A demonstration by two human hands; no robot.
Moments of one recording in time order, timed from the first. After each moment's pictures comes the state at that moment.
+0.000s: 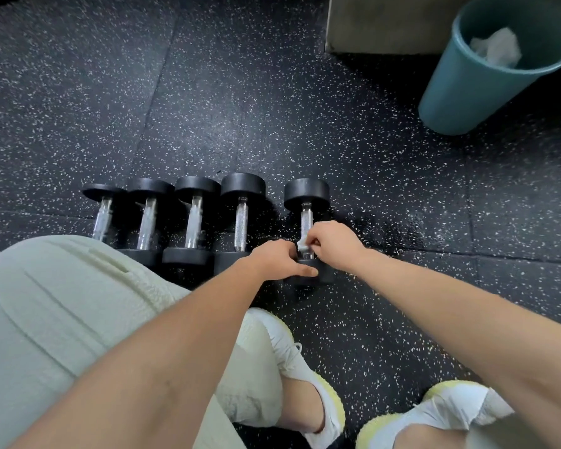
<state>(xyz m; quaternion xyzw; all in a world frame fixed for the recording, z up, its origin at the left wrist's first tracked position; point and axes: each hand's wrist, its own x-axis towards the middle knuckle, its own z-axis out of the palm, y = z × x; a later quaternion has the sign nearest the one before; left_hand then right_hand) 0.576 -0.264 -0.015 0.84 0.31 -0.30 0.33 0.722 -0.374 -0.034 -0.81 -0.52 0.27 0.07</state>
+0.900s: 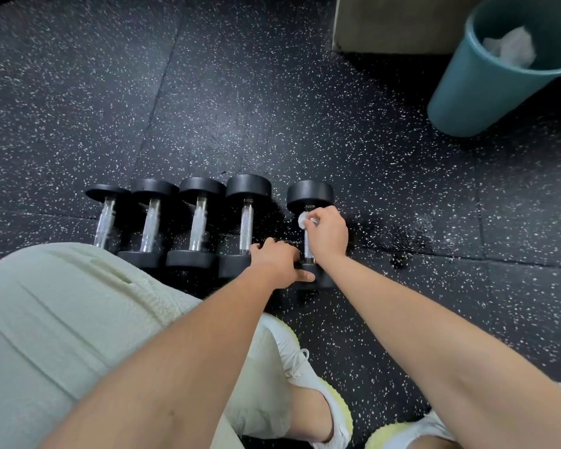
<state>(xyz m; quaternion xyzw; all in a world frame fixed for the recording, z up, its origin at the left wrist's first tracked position) 0.571 -0.265 -0.011 0.88 0.30 -0.31 0.20 0.693 -0.325 -0.061 -0.90 -0.23 0.21 0.31</state>
